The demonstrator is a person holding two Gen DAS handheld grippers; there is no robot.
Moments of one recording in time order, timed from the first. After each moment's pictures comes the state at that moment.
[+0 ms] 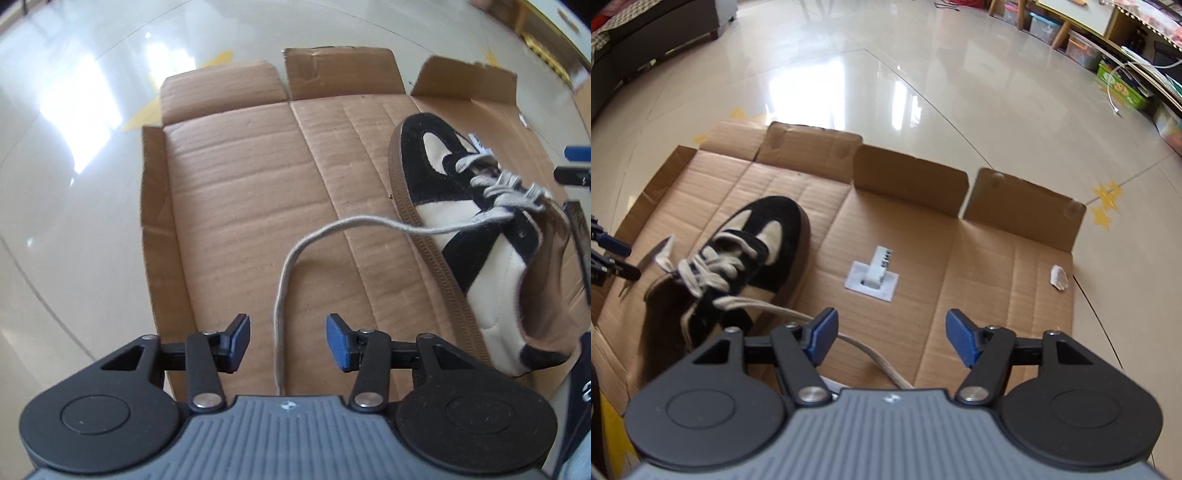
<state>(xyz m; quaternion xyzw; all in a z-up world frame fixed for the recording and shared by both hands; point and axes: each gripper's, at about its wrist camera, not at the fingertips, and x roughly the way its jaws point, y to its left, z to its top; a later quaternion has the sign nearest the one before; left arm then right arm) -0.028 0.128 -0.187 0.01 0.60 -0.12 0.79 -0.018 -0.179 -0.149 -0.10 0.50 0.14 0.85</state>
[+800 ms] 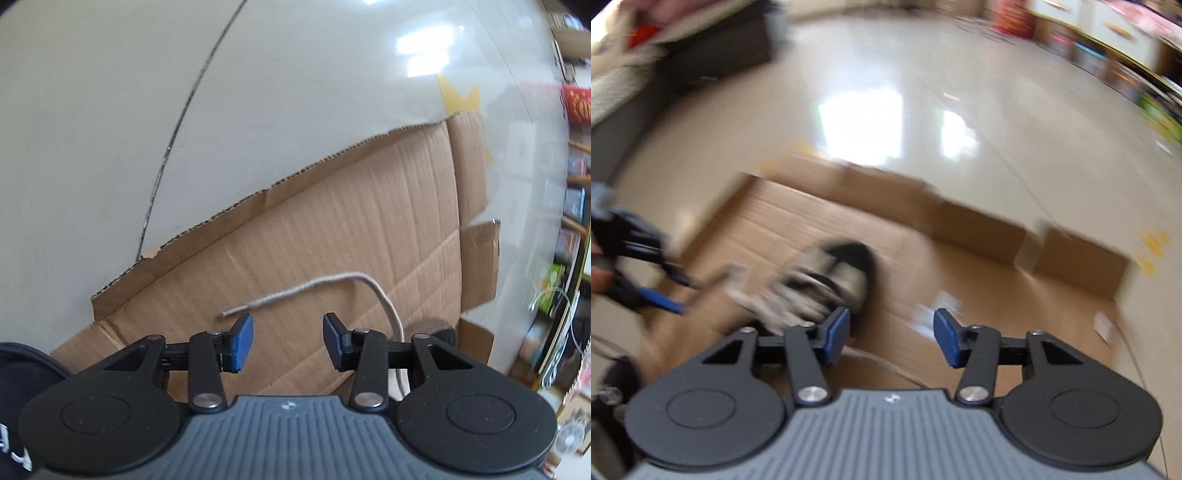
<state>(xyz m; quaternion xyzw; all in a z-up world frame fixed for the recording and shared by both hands) -0.051 0.219 -0.234 -0.54 0.59 0.16 0.58 -0.026 -0.130 -0.114 -0.08 0.43 0.31 0.84</state>
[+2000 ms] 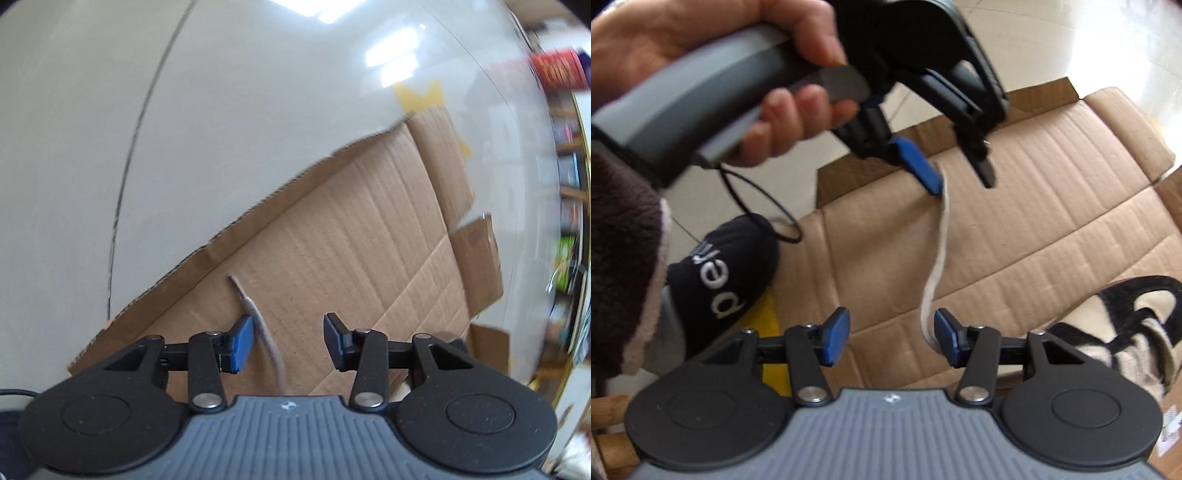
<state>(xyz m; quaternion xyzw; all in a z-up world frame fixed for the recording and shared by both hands) -0.019 0.210 -0.223 -0.42 0.59 0.12 0.68 -0.094 0.019 -0.195 -0.21 0.53 0.54 0.62</state>
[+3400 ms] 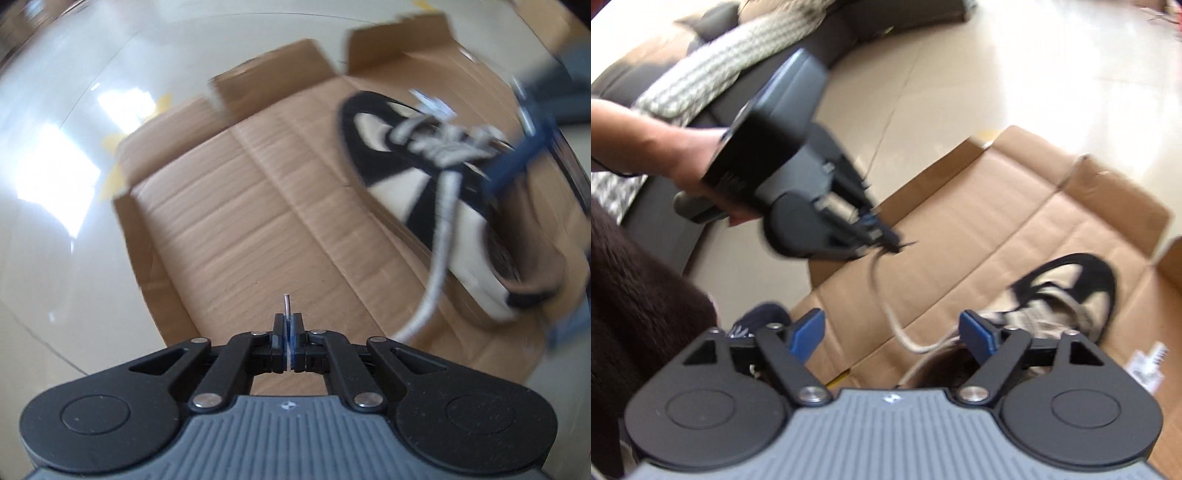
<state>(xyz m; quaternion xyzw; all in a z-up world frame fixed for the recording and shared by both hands) -0.019 0.087 -0.157 0.25 0.57 -0.24 0.75 -0.046 -0.079 -0.115 -0.06 0.47 0.48 0.74</state>
